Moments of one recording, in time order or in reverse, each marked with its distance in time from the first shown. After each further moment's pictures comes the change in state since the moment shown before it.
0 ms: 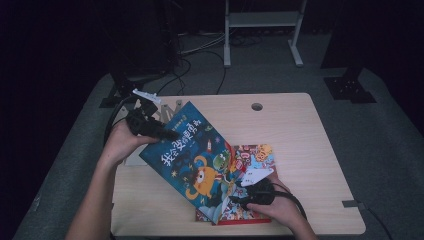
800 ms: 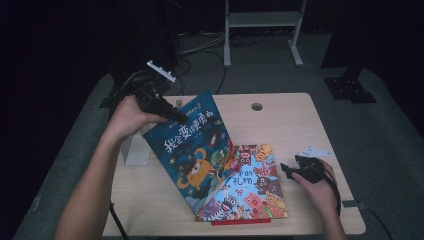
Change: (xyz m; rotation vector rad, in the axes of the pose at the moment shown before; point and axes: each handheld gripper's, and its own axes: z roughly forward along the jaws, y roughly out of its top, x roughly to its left) left arm -0.027 0.069 -0.017 0.101 -0.013 0.094; right arm -0.118 -0.087 -0.067 -0.051 -0.488 0.419
